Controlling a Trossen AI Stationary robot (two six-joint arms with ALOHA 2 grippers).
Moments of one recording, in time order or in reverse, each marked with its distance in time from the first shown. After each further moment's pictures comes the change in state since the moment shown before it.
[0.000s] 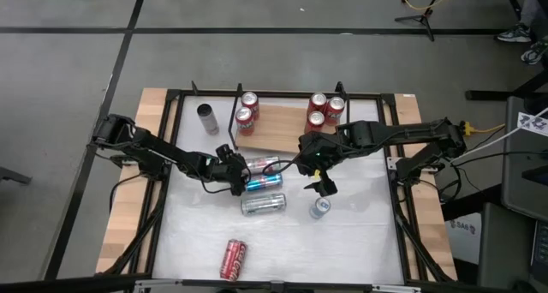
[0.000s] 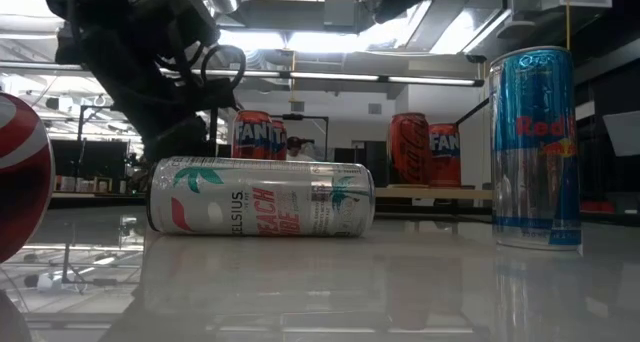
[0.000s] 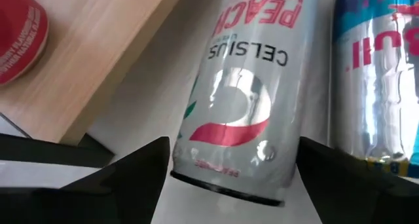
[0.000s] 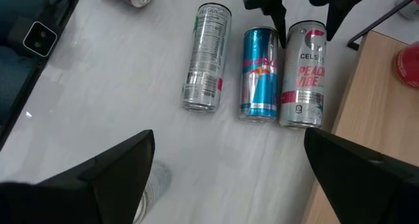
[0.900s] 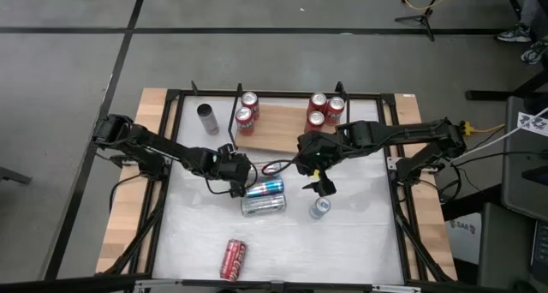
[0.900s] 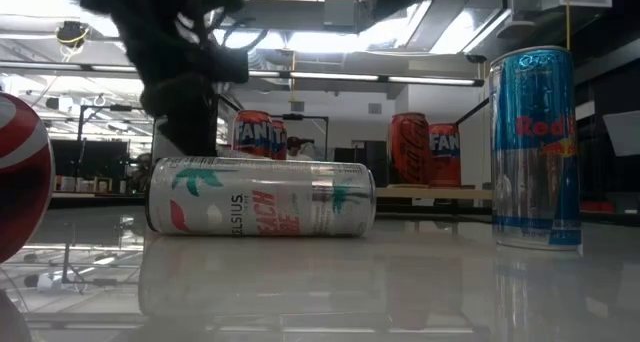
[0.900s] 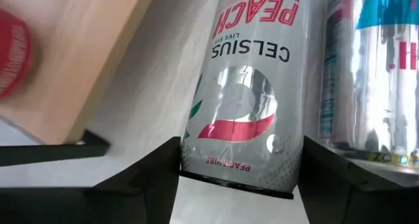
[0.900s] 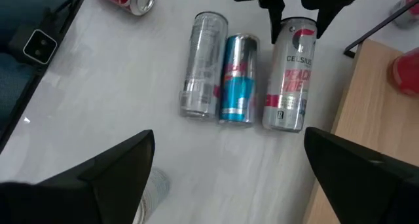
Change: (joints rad) left arm -0.001 -0.005 0.235 -0.383 0.114 -0.007; right arm 0.000 0.000 0.000 0.023 0.000 0.000
